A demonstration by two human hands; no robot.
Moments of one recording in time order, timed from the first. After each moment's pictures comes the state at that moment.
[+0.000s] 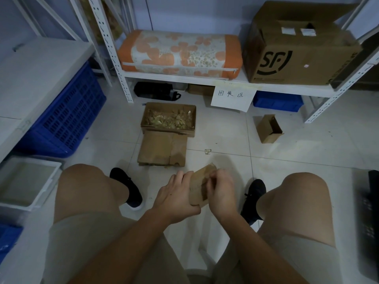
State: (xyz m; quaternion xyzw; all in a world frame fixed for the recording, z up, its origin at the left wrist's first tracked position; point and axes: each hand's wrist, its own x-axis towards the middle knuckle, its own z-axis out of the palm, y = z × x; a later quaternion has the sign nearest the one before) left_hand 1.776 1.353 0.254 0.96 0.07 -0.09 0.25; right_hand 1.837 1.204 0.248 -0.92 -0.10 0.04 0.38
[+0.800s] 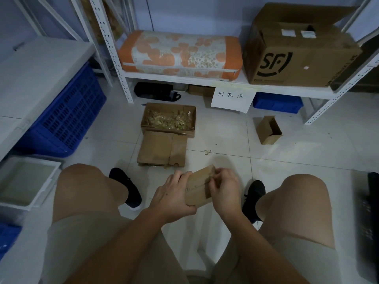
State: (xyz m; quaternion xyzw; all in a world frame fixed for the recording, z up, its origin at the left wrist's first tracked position) left_hand 1.775 1.364 0.250 0.96 0.05 -0.09 0.25; right_hand 1.847 1.195 0.249 -0.92 -0.08 0.06 0.37
